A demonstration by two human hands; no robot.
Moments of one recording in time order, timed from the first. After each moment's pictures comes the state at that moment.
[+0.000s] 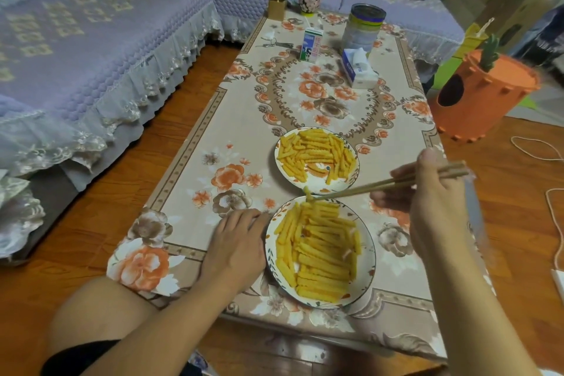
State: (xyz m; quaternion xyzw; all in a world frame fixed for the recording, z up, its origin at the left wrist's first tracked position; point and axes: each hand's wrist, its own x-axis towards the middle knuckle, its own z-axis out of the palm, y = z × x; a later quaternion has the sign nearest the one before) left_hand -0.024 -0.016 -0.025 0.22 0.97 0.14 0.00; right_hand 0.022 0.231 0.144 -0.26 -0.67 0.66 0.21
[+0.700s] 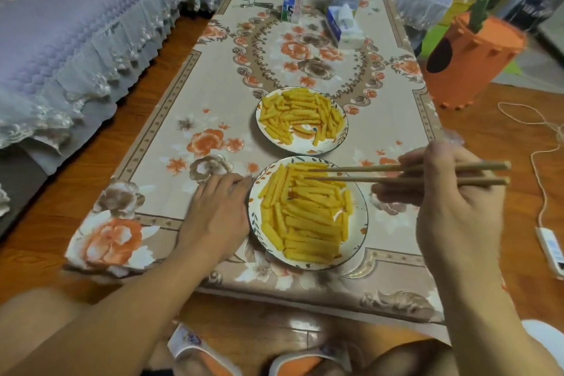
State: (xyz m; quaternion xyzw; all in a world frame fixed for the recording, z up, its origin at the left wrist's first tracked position) left_hand -0.024 -0.016 -0.030 0.22 0.97 0.13 -0.01; right_hand 0.094 0.205 0.130 -0.20 -0.73 0.59 0.29
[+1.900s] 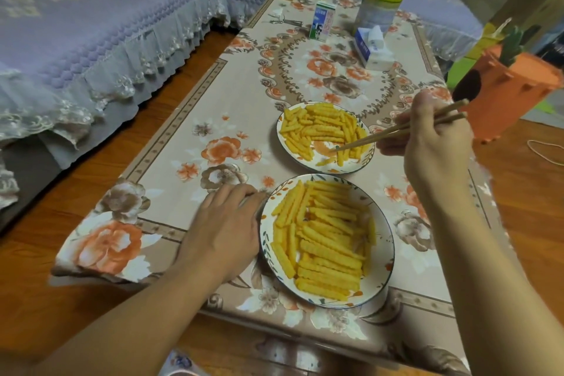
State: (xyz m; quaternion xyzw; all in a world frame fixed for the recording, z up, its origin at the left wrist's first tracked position) left_hand -0.028 -0.016 -0.037 0.21 0.97 0.13 -0.02; right_hand -0.033 0.247 0.092 -0.16 -0.78 0.53 0.29
